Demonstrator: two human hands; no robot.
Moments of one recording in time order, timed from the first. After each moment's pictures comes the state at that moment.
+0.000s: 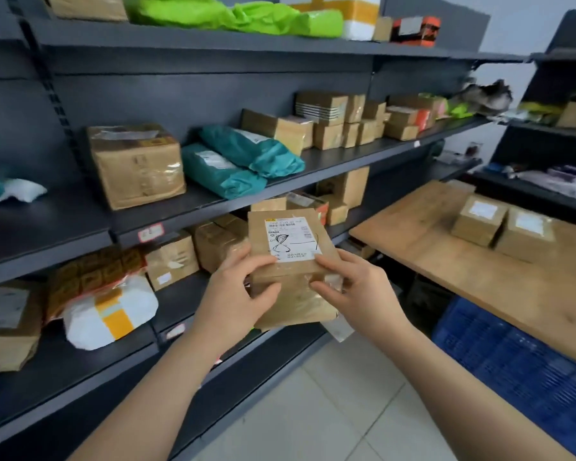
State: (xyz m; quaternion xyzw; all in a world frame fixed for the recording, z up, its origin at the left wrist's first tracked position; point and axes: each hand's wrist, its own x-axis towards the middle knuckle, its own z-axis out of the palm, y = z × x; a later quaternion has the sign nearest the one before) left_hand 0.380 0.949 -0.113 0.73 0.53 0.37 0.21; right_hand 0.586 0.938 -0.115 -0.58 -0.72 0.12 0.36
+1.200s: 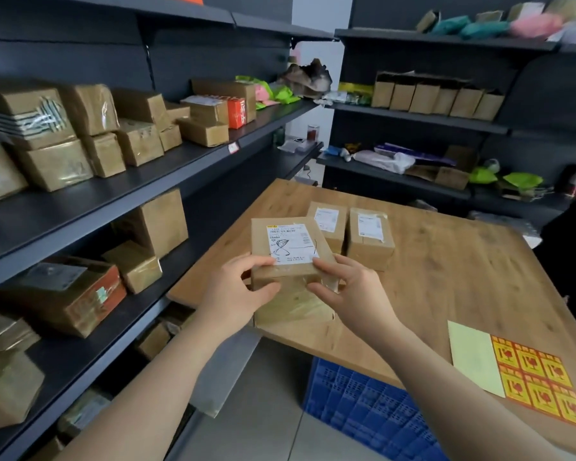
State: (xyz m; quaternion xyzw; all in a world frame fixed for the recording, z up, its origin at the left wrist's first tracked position) left_hand 0.850 1.251 -0.160 0.79 0.32 0.31 0.42; right_hand 1.018 1.127 -0.144 -0.77 -0.52 0.07 0.37
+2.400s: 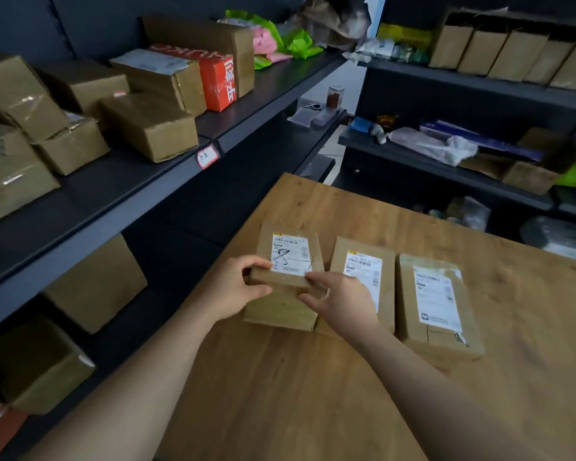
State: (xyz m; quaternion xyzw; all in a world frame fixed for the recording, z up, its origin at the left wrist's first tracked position) left_hand 1.052 1.585 -0.244 0.81 0.39 0.13 0.42; right_hand 1.218 1.450 -0.239 -0.83 -0.50 0.12 0.21
